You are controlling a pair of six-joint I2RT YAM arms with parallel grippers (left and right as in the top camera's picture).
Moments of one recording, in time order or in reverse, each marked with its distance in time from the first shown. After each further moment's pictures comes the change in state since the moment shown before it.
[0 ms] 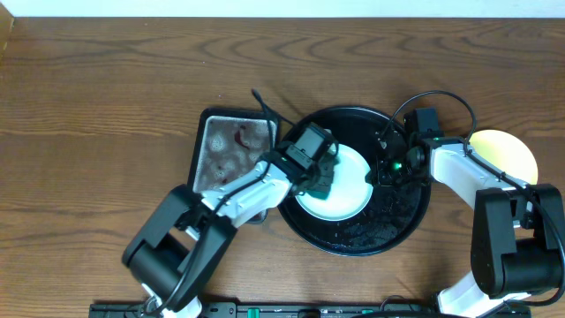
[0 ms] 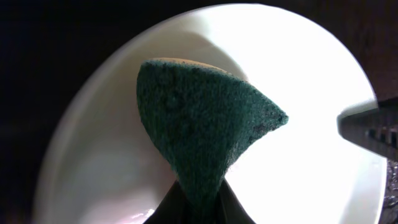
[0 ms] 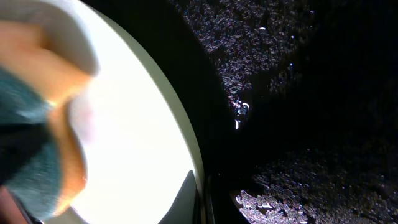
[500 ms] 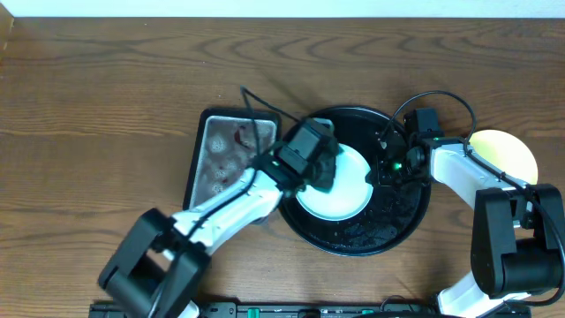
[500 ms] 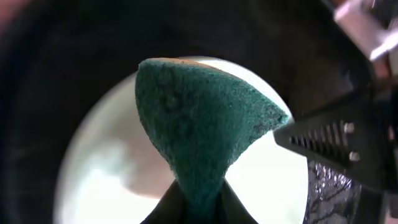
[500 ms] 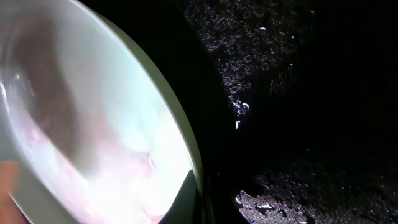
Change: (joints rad) left arm -0.023 -0.132 -0.017 0.026 -0.024 -0.003; right arm 0.000 0.000 0.000 0.000 0.000 0.000
